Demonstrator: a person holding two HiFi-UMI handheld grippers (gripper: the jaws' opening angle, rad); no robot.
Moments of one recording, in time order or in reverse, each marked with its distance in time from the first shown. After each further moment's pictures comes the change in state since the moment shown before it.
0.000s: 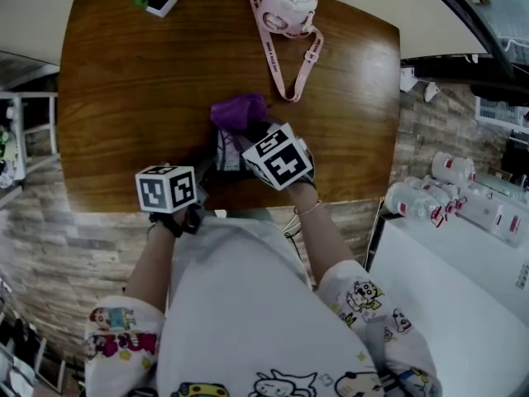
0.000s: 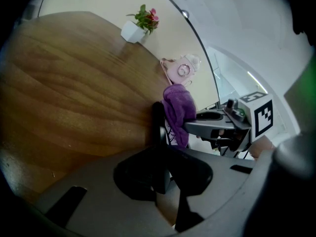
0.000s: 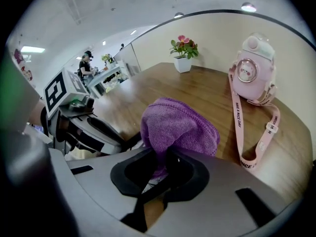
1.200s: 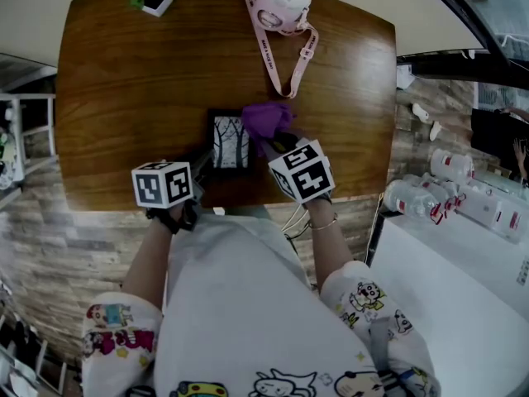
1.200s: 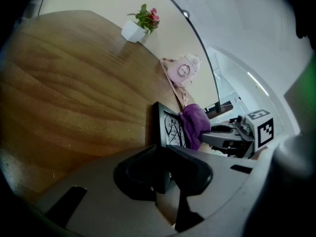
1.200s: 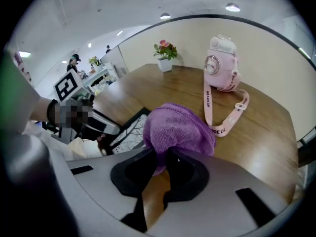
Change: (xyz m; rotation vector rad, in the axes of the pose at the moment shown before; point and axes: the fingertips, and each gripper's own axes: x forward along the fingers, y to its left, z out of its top) left arm -0.001 -0.002 0.001 -0.006 -0.001 -0.007; right arm -0.052 -0.022 -0.044 0.110 -0.001 -0.113
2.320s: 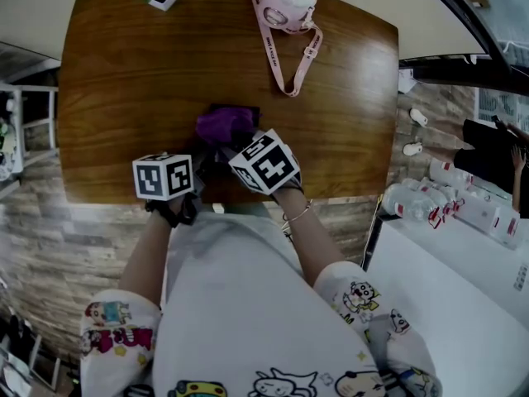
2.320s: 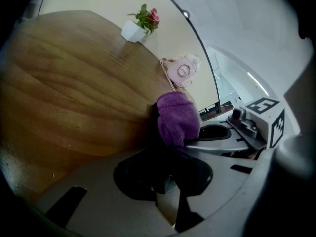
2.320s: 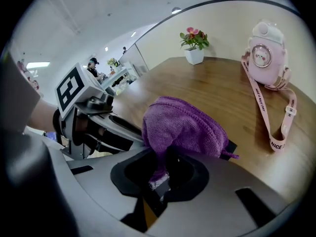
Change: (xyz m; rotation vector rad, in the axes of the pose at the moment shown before) left arm 0.001 -0.002 0.000 -0.002 -0.001 -0.012; right arm 0.047 0.087 0.023 -0.050 0.045 0.254
